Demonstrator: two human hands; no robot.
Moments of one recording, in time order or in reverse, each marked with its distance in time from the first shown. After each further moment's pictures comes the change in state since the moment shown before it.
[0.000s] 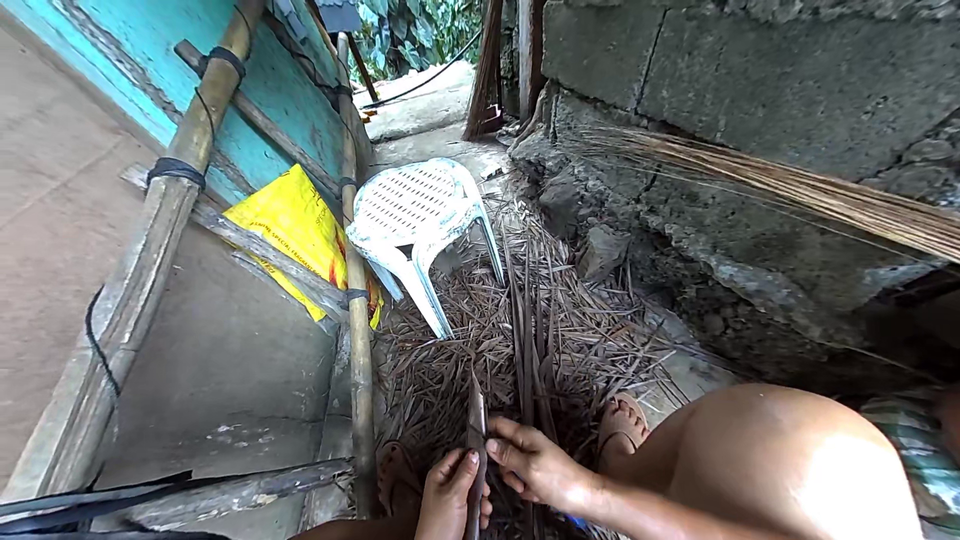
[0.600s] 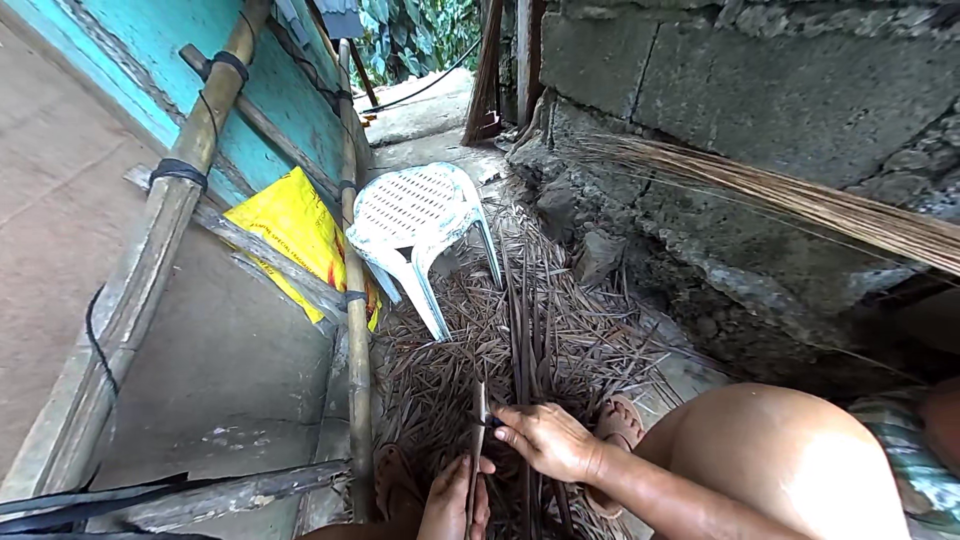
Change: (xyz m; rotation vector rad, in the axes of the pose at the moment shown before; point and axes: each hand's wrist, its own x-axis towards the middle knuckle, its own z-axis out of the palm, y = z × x) left_hand -0.002 -0.011 -0.013 -0.068 -0.221 -0.048; right_hand 0.007 -0.005 -0.035 -1.017 0.052 -0.239
